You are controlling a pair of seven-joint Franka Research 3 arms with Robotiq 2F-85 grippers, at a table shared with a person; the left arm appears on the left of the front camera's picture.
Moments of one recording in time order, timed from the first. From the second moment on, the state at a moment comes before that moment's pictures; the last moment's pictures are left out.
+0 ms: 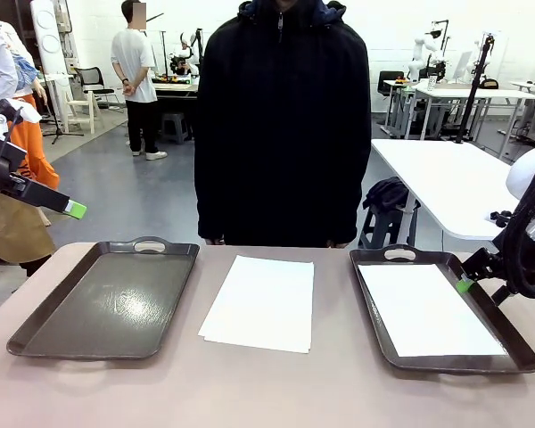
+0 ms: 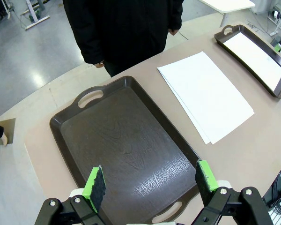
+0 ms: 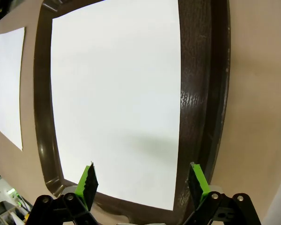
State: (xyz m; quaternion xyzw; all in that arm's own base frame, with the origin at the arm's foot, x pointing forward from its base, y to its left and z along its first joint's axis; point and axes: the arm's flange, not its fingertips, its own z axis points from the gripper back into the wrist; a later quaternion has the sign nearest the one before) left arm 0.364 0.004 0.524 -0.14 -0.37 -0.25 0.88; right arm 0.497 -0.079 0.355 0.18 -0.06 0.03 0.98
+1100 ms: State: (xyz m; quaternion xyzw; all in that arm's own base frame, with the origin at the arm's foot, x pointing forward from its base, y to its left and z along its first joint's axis) left arm 0.364 0.004 0.524 -0.14 -0.37 -0.25 0.88; right arm 0.491 -0.076 0.392 0.18 -0.10 0.06 0.98
